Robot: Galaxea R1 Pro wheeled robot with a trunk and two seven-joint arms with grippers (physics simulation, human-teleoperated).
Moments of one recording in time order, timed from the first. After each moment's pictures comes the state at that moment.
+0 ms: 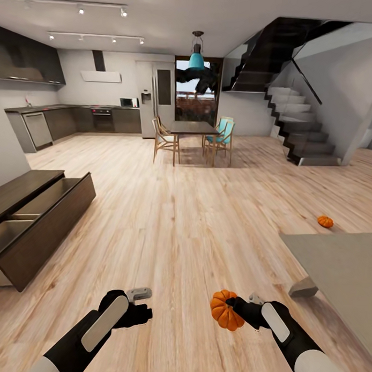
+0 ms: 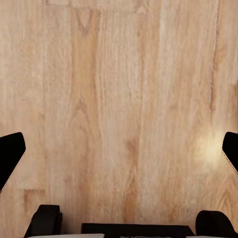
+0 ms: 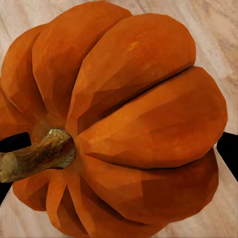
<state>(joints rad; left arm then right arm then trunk) -0.47 0.11 -0.52 -1.11 1.11 0.81 0.75 -0.57 -0.10 0.11 -0.60 -0.82 0.57 -0.08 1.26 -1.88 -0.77</state>
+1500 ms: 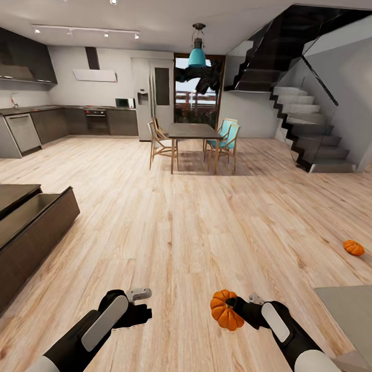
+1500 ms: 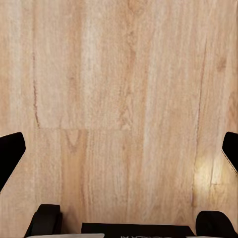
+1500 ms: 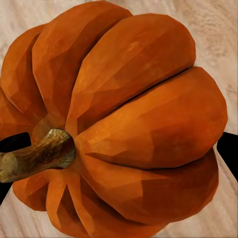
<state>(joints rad) -0.47 0.11 -0.52 -1.11 1.11 0.81 0.75 -0.57 -0.10 0.11 -0.60 -0.82 0.57 -0.08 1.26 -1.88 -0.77</state>
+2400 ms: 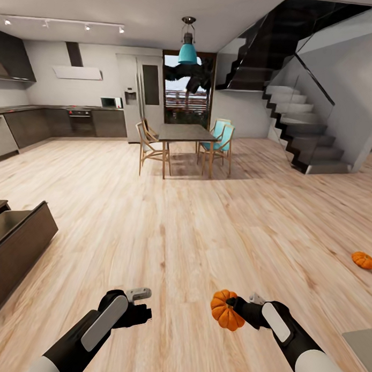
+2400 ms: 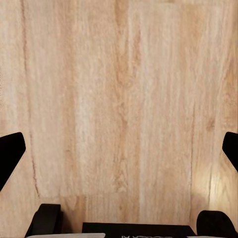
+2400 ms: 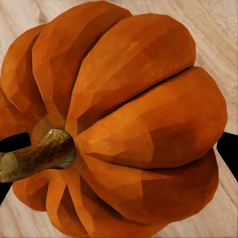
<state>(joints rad) -0.47 0.11 -0.52 -1.11 1.11 0.81 0.75 -0.57 -0.10 0.11 -0.60 -0.82 0.57 -0.07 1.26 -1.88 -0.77</state>
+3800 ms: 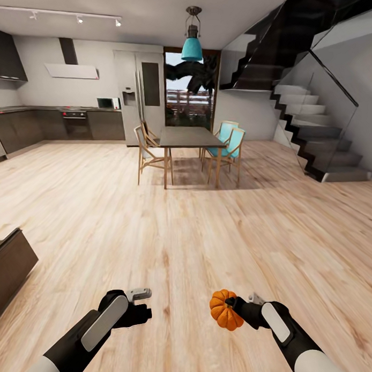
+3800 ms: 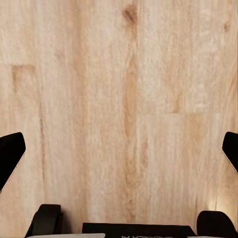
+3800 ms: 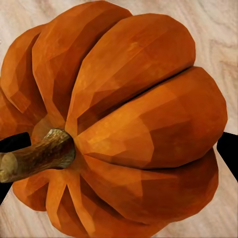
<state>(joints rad) -0.47 0.11 -0.52 -1.11 1.11 0.81 0.75 -0.57 -0.10 0.11 -0.60 -0.83 0.57 -0.07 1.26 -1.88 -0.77</state>
